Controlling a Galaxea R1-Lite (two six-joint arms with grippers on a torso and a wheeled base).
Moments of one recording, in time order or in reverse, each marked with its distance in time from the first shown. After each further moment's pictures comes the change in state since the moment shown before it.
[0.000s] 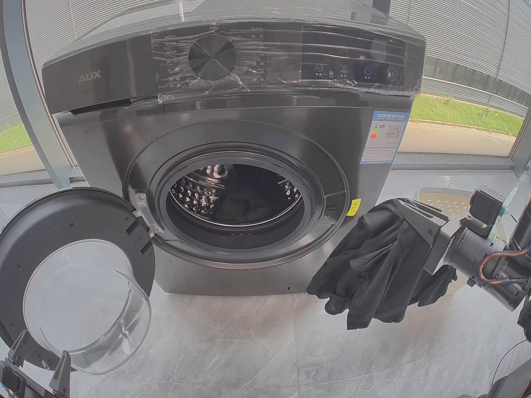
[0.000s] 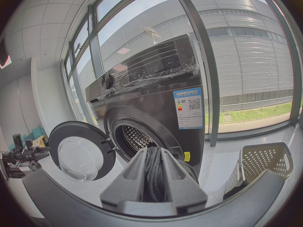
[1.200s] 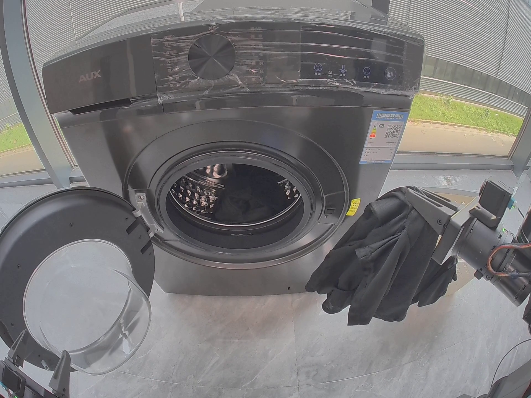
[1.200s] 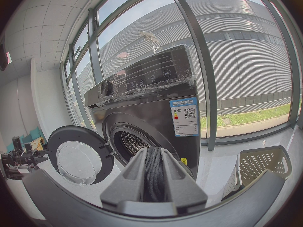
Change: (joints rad) left arm 0.001 0.000 0.000 0.000 0.000 -0.001; right arm -0.019 -0.030 -0.015 0.001 0.000 -0.008
